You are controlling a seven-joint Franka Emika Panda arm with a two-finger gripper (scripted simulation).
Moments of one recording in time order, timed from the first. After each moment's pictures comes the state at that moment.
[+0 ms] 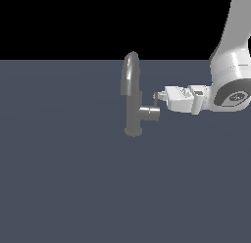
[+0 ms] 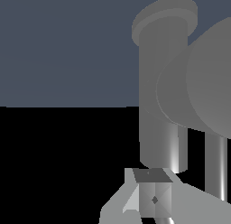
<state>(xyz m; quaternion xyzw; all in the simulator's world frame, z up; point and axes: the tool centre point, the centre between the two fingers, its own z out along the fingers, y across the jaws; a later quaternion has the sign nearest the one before) 0.067 -0.116 0.161 -0.45 0.55 0.45 0.55</state>
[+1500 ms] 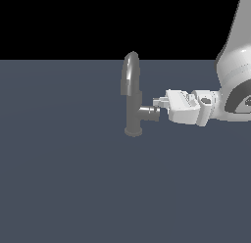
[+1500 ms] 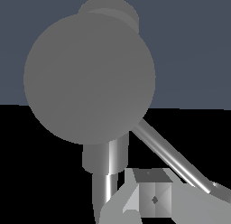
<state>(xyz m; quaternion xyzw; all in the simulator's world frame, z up) -0.001 -0.100 0.160 -0.45 0.55 0.44 0.55</state>
